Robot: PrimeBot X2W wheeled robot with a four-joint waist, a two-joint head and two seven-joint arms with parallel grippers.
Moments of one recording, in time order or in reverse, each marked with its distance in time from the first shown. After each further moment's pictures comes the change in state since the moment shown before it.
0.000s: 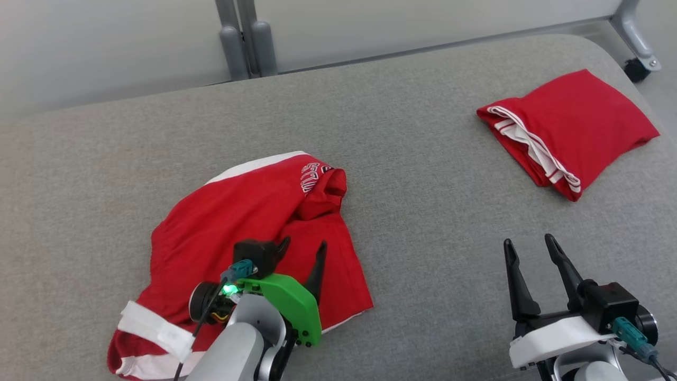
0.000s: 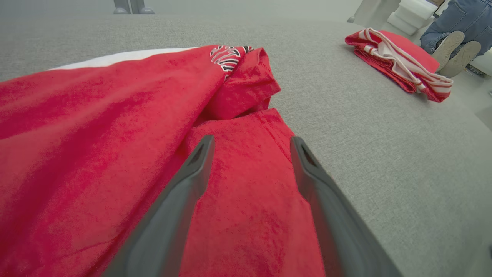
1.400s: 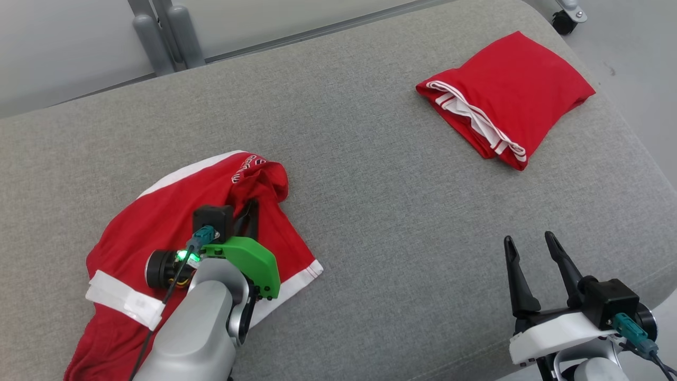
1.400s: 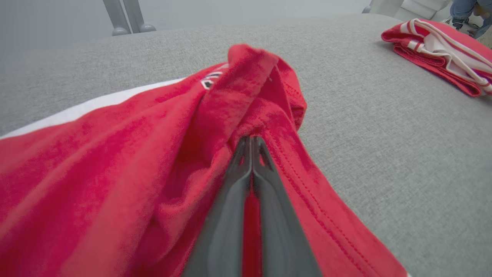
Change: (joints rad) left arm -0.265 0.010 0.008 0.426 -0.014 0.021 -0.208; right arm -0.017 -0.001 -0.002 0.017 0.015 0.000 0.000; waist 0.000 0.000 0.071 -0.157
